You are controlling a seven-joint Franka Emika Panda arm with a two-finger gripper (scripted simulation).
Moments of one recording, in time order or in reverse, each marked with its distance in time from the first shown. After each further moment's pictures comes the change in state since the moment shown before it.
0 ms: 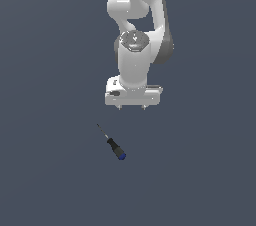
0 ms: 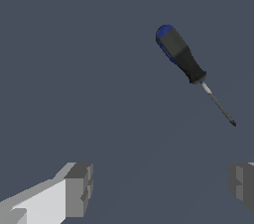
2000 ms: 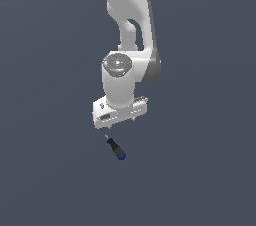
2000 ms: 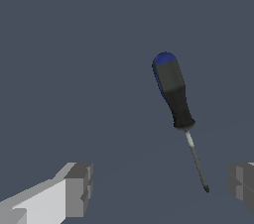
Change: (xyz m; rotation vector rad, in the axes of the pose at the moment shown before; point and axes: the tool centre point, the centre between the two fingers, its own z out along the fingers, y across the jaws) arm 0.049 0.044 0.035 -0.012 0.016 -0.344
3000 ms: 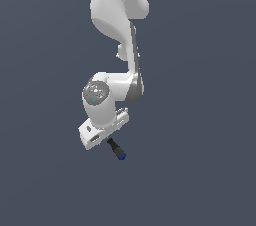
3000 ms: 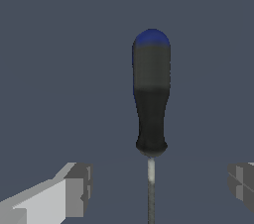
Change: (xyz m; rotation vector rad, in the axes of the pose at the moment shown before) arm 0.007 0.061 0.063 0.016 -0.009 -0.325
